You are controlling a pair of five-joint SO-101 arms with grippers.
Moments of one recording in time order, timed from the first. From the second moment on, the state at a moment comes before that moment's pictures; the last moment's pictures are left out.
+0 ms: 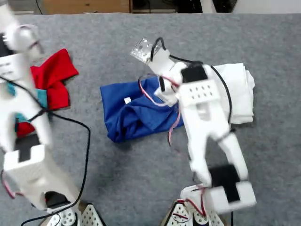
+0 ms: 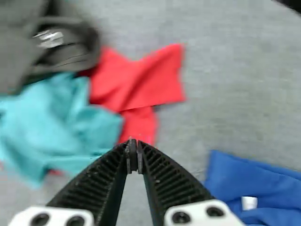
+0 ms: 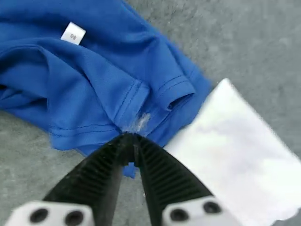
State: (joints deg) left arm -22.5 14.5 -50.4 100.3 1.5; right arm -16.4 -0.7 5.2 74.7 29.8
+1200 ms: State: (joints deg) left arm -35.9 -11.0 -0.3 85.1 -3.2; right arm -11.6 54.4 -67.6 100.3 18.2
